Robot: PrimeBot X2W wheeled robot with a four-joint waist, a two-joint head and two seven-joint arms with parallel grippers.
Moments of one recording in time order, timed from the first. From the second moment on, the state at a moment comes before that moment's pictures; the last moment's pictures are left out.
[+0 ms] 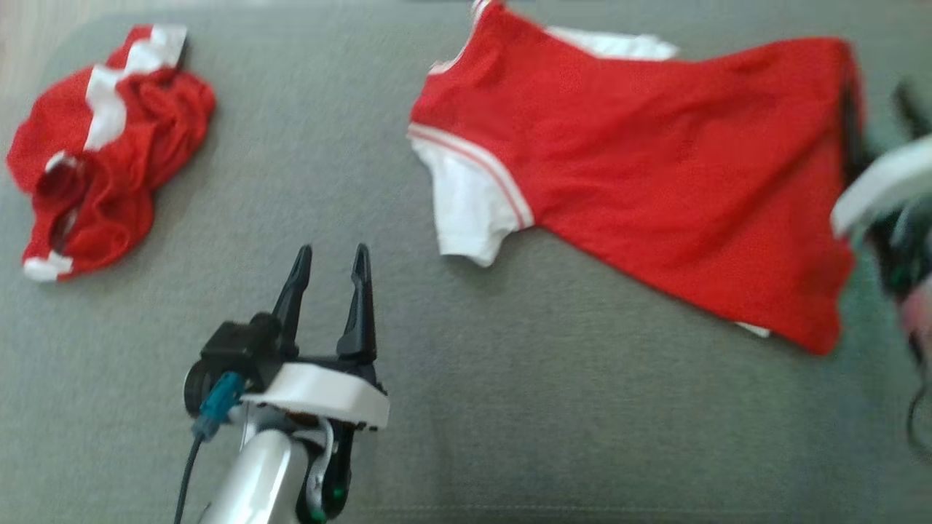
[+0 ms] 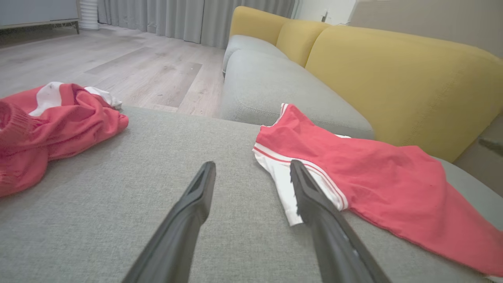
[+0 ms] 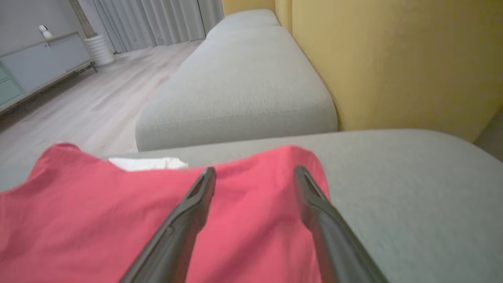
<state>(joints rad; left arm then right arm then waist) -0.15 0.05 -0.37 0.14 -0.33 0.14 -0.26 -0.88 -0.44 0.54 1.08 0.76 0.12 -0.21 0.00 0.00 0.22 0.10</state>
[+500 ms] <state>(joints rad) -0.09 0.05 -0.32 0.15 -0.33 0.11 -0.26 -0.46 -0.41 0.60 0.88 0.86 0.12 0.05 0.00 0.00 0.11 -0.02</state>
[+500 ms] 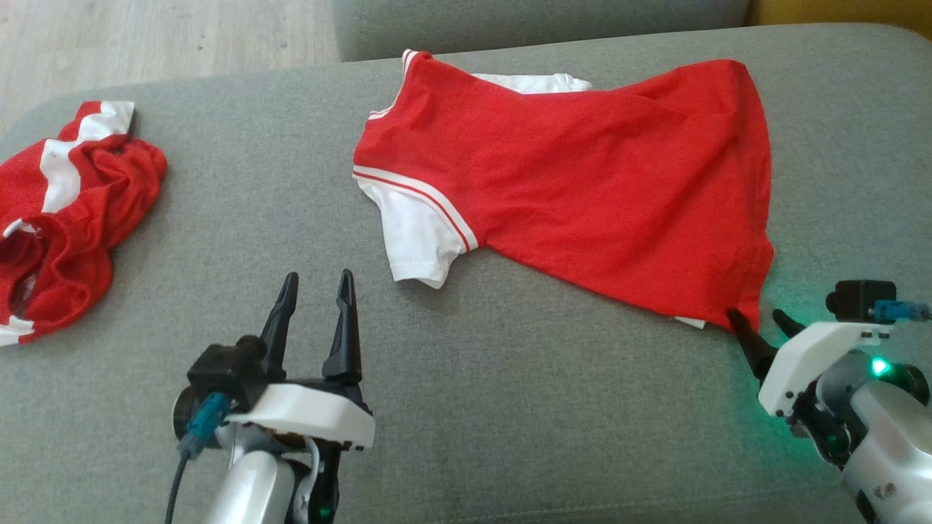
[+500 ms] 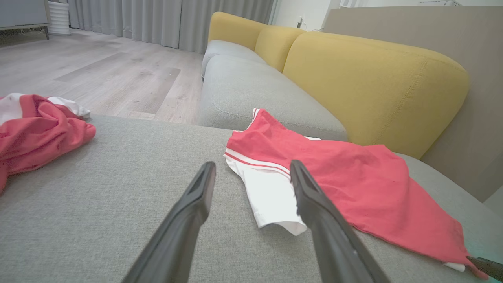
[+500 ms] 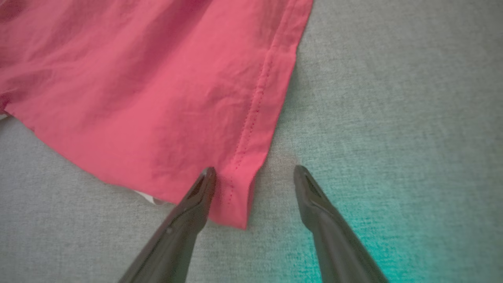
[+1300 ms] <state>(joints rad) -0.08 0.05 -0.31 0.16 -0.32 0.11 -0.26 -0.40 -0.51 0.38 0.67 0.77 0.12 0.32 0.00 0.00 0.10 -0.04</state>
